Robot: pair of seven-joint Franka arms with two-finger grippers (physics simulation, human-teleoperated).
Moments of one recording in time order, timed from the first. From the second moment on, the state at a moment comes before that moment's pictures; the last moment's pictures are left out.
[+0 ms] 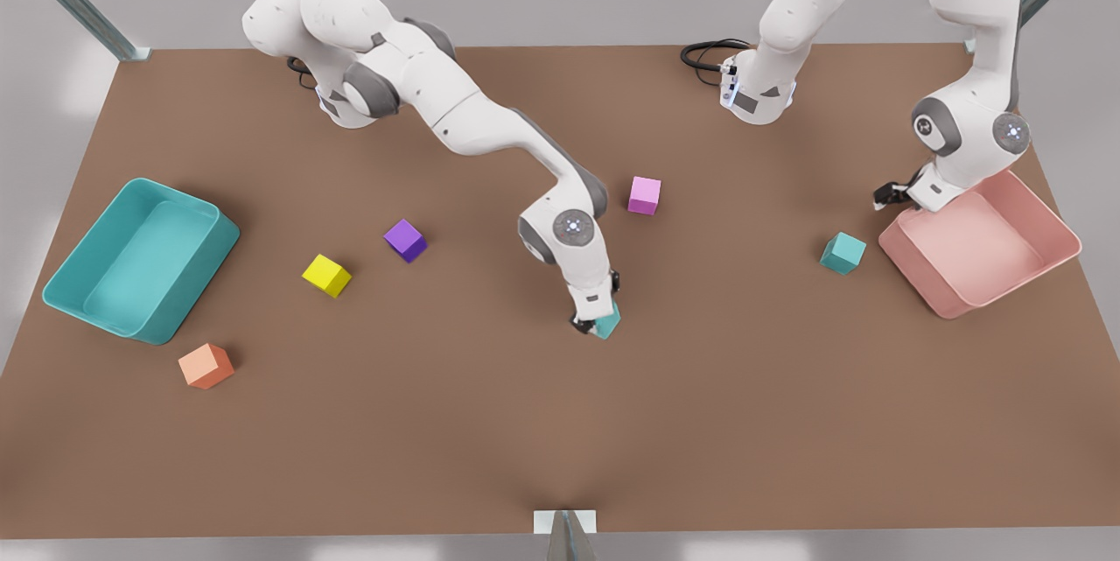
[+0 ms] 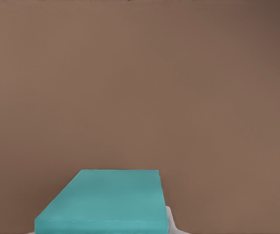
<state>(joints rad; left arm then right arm) 0.94 -0.03 -0.38 -2.57 0.09 2.53 0.53 0.88 1.16 -0.13 -0.91 0.14 2.36 -0.18</state>
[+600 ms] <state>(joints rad) 0.26 0.05 -0.36 -2.13 0.03 2.20 0.58 0.78 0.80 -0.15 -0.98 0.12 2.30 -0.02</state>
